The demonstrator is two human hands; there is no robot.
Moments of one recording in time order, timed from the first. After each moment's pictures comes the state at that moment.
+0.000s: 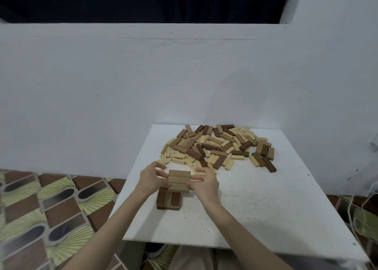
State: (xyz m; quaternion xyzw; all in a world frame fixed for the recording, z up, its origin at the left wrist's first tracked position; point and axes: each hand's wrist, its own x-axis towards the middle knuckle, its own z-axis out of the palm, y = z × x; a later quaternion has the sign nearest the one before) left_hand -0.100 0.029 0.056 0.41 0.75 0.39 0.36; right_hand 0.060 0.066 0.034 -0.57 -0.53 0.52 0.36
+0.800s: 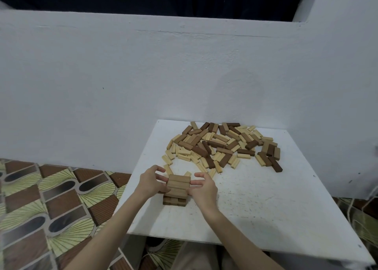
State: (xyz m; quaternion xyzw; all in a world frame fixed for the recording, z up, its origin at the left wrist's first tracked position) left_hand -0.123 0.013 0.033 0.38 0.74 0.38 0.41; right_hand 0.042 0.047 0.017 -0.57 -0.55 0.52 0.33
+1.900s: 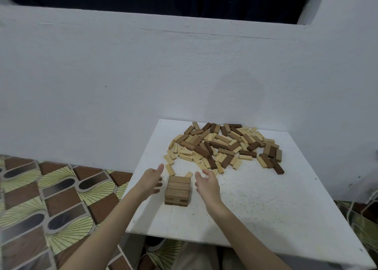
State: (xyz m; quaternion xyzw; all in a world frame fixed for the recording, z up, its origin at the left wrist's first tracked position) left_hand -0.122 0.016 0.045 0.27 0.74 0.40 0.47; right_hand 0.037 0.055 0.030 -0.59 -0.50 0.55 0.31
